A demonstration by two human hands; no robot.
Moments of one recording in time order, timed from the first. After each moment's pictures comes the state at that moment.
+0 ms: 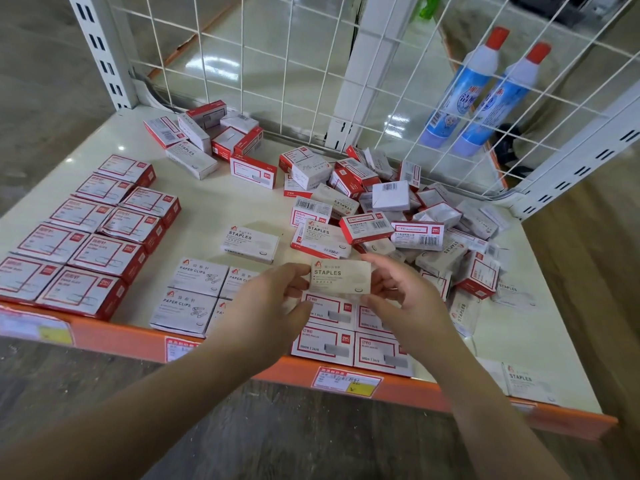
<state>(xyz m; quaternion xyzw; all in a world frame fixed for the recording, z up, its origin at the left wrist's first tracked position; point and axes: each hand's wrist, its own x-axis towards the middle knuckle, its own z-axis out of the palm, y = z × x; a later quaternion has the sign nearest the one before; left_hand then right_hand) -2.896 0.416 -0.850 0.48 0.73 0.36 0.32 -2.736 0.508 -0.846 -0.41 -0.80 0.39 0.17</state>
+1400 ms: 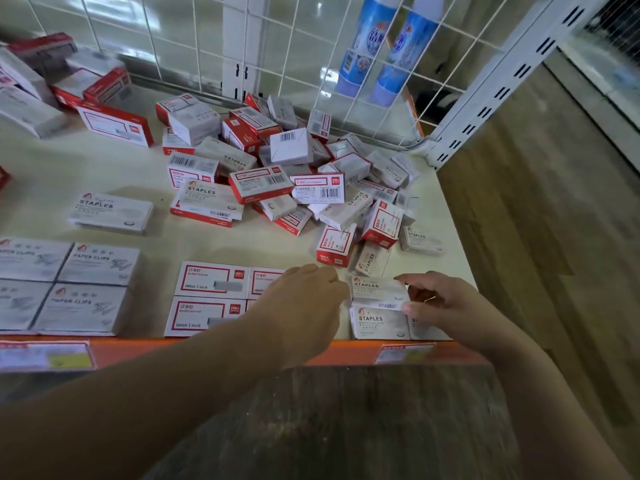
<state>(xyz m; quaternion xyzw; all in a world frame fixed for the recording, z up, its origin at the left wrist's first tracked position) -2.775 0.478 -0.858 0.77 0.58 0.09 0.24 -2.570 0.542 -0.834 -0.55 -0.74 0.38 0.00</state>
